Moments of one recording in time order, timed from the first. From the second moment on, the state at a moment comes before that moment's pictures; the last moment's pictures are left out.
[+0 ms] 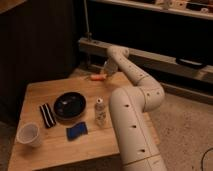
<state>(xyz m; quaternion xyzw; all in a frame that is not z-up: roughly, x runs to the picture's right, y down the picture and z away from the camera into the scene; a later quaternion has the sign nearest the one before) -0.001 -0.084 1.023 -0.20 -0.21 -0.18 0.94</state>
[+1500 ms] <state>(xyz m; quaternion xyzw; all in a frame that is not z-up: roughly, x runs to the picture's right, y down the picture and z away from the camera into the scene) -0.017 -0.101 1.029 -0.19 -0.18 -0.23 0.94</state>
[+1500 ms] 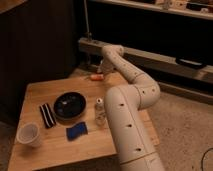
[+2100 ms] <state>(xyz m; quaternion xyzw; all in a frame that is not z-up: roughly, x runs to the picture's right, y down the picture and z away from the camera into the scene) -0.015 -0.094 1.035 -0.20 -0.17 -0.23 0.94</state>
